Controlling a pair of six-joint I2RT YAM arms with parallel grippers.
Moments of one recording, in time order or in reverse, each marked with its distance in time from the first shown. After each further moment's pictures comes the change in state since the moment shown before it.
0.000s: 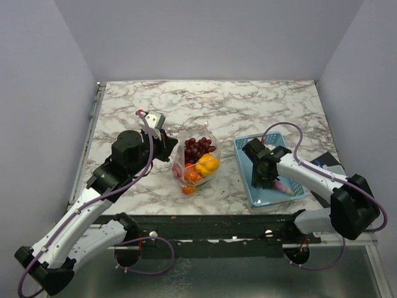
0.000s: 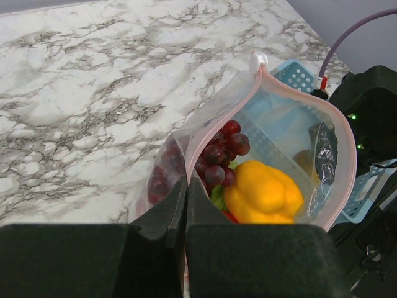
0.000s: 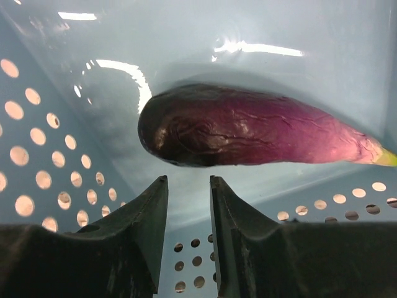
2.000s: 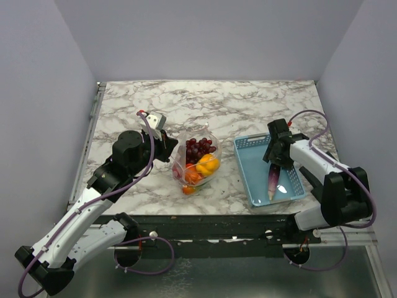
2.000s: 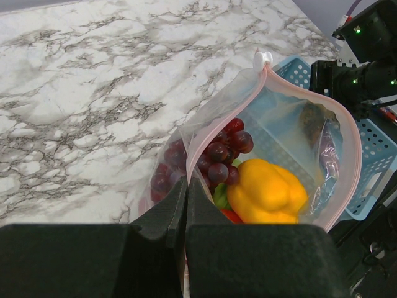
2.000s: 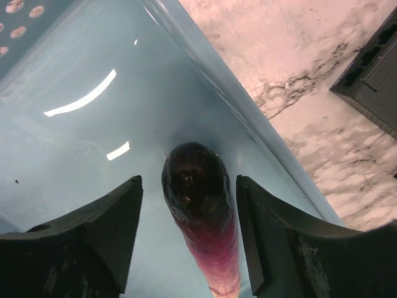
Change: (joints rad) left arm 0.000 0.002 -0.007 0.000 0.003 0.011; right arm -0.381 0.112 0.074 0.200 0.100 -0.093
